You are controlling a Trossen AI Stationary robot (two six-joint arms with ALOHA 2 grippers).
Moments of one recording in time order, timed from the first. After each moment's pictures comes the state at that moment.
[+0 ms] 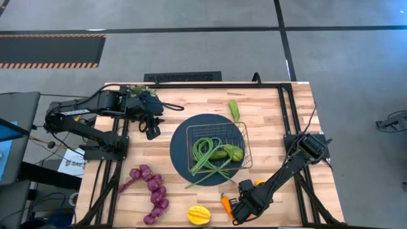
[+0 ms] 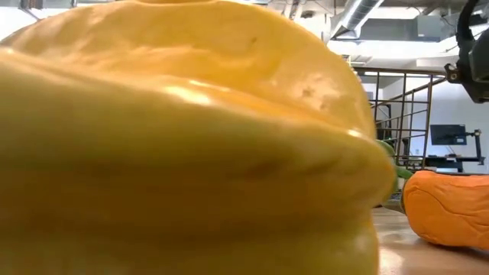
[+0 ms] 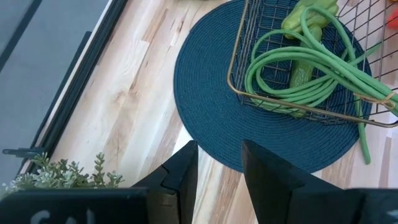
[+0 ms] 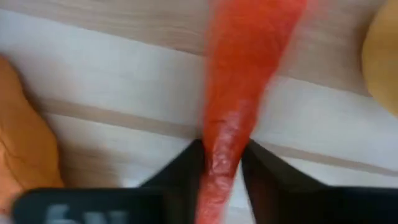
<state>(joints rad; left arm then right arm) 0.05 1.18 1.40 -1.21 -0.22 -0.21 0.74 2.04 1.40 -0.87 -0.09 2.09</state>
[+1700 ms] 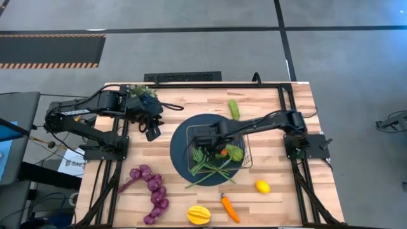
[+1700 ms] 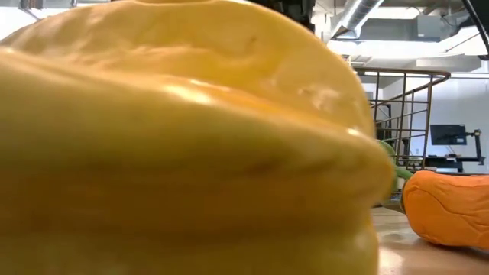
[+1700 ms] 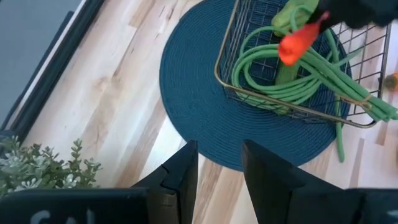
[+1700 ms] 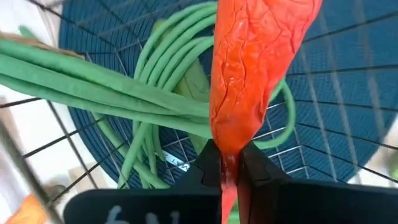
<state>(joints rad) 0.05 1.18 1.40 -1.22 -0.16 -0.30 0.13 2.05 1.89 -1.23 0.08 0.41</state>
